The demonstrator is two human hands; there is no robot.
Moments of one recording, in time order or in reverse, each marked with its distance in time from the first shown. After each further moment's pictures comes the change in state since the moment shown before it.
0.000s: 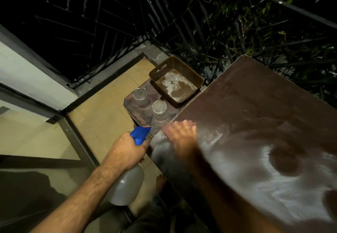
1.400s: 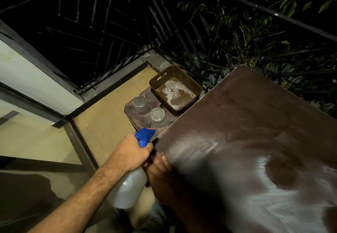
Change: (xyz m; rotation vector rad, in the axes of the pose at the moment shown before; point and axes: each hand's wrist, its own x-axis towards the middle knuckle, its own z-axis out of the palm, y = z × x) left_hand 0.001 0.030 0.012 0.019 0.059 0.040; right_hand -0.020 -0.034 0.028 -0.019 -0.132 -0.207
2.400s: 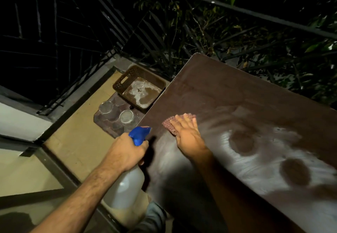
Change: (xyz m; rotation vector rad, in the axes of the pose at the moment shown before) left_hand -0.014 0.064 0.044 0.060 -0.055 0.169; right_hand -0.061 0.149 -0.063 -0.073 0.251 0.329
